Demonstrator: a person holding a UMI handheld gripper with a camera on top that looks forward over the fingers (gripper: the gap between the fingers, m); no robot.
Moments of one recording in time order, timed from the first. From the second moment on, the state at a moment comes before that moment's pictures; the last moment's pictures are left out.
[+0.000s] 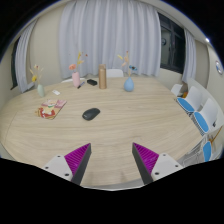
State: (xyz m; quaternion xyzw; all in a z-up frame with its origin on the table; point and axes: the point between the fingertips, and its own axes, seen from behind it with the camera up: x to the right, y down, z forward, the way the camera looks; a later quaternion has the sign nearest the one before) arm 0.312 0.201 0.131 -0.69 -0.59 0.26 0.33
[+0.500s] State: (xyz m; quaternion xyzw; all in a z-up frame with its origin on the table) arm 0.237 0.109 0.091 -0.64 -0.63 0.30 0.31
